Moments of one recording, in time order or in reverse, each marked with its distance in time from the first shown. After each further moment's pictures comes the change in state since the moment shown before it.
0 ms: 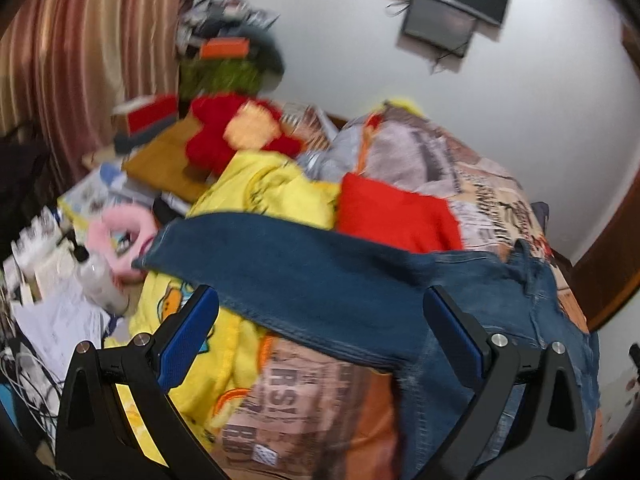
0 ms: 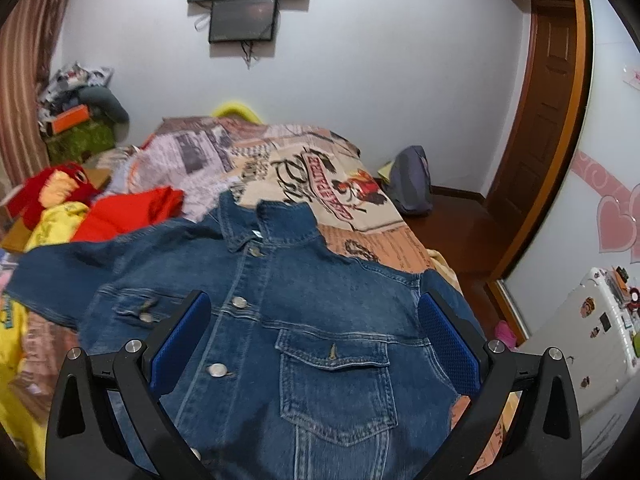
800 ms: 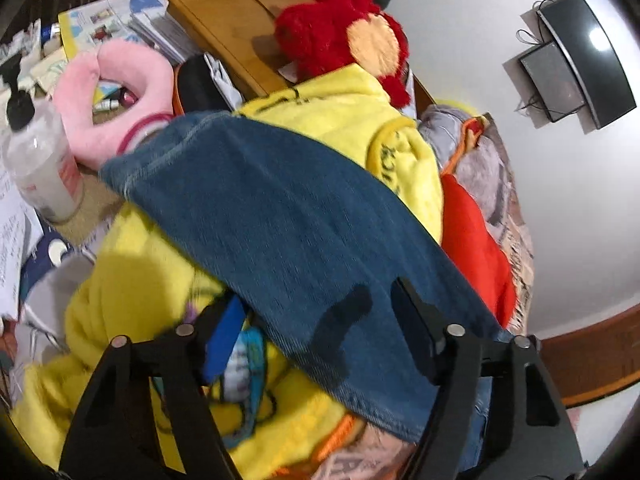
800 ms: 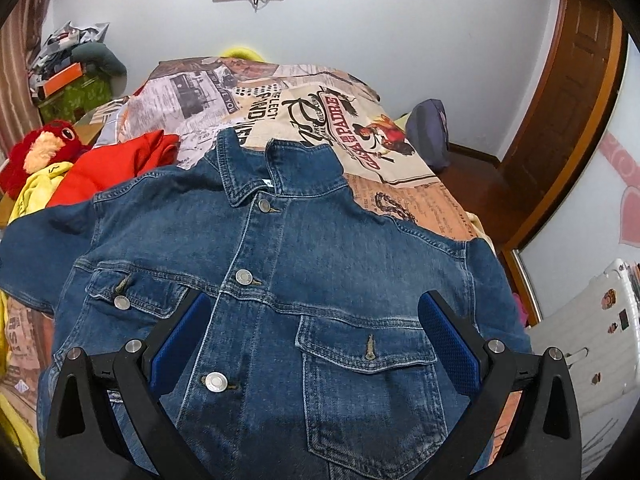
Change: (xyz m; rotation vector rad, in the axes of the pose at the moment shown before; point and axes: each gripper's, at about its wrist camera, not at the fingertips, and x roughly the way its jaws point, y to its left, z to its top) left arm 0.147 0.153 0.006 -0.508 0.235 -0.110; right arm 0.065 0.020 0.005 -0.003 0.169 0.060
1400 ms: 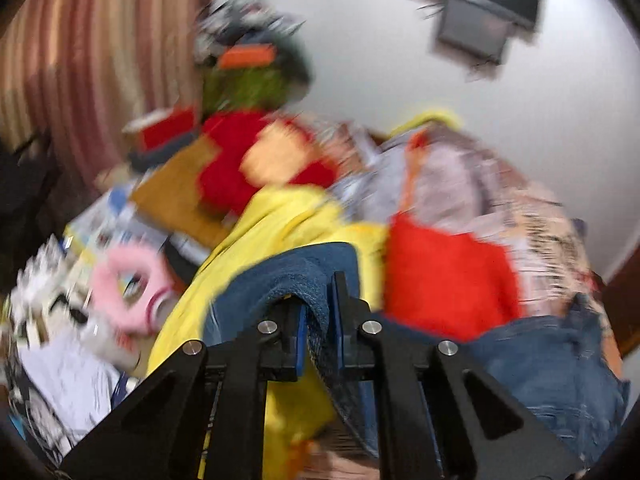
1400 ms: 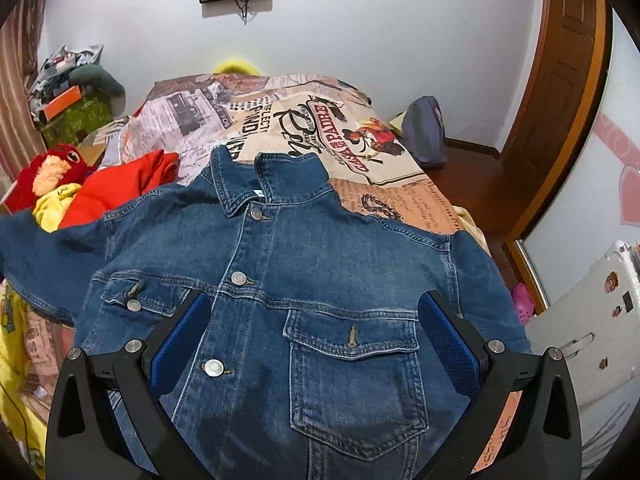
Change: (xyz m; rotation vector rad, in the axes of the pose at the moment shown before) left arm -0.069 -0.174 -0.025 0.534 -0.328 0.184; right arm -0.026 -0.027 -0.003 0.068 -0.026 0.043
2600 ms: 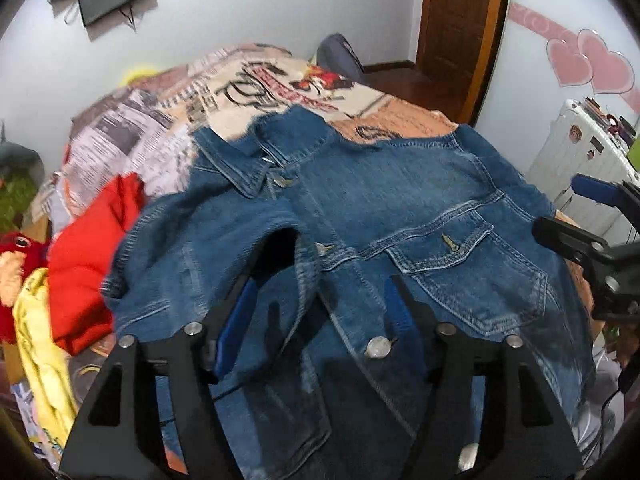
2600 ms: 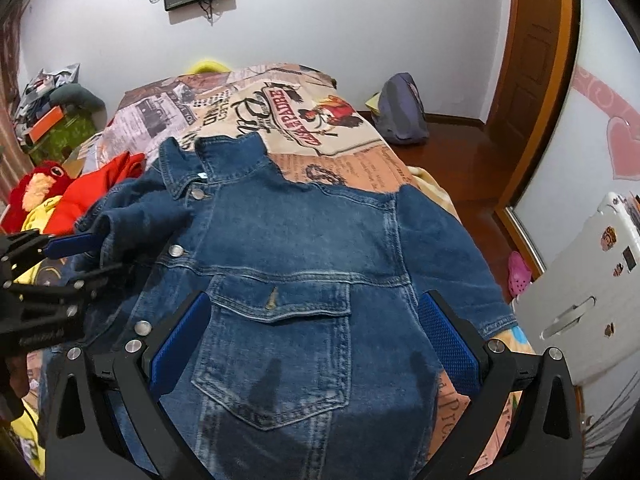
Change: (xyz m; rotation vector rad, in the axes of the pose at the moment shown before) left arm -0.080 -0.344 -0.179 0.808 0.271 -0.529; right arm 0.000 -0.069 -0.030 0.083 0.024 0.005
